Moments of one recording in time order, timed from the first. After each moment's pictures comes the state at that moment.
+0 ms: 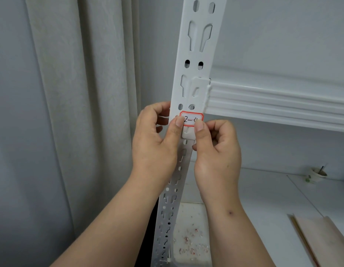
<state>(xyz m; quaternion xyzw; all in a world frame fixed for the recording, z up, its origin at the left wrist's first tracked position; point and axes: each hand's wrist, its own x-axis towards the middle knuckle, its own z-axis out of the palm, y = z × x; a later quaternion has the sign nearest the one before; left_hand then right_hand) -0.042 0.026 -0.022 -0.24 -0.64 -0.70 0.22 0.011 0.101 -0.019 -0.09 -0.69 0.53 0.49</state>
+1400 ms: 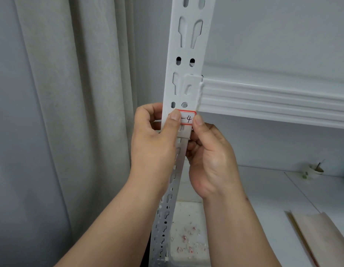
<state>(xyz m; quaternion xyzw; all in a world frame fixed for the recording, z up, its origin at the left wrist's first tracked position) -0.024 0.032 -0.010 -0.18 -0.56 -0.80 0.10 0.003 0.114 -0.018 -0.06 -0.48 0.83 0.30</state>
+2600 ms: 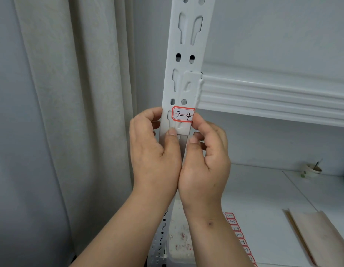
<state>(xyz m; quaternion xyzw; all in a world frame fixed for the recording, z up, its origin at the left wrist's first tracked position) -0.019 0.035 -0.036 -0.21 -0.66 -0.67 0.28 0.013 0.086 -0.039 -0.05 -0.66 0.49 0.57</state>
